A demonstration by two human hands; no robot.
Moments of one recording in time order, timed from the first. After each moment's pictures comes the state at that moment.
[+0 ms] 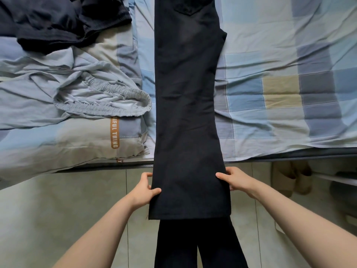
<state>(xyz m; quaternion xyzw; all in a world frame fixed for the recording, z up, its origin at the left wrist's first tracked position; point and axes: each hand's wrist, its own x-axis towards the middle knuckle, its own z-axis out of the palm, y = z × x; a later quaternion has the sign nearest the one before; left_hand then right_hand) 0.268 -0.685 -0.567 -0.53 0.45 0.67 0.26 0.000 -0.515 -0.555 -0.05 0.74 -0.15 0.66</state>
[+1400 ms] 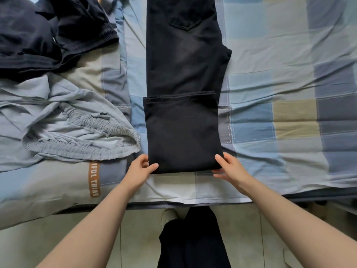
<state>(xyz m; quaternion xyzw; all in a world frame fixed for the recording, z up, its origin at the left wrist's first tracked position) 0.142 -0.812 -0.632 -0.57 0.56 0.59 0.10 -0.095 -0.631 -0.627 0.02 0.73 -0.36 0.58</state>
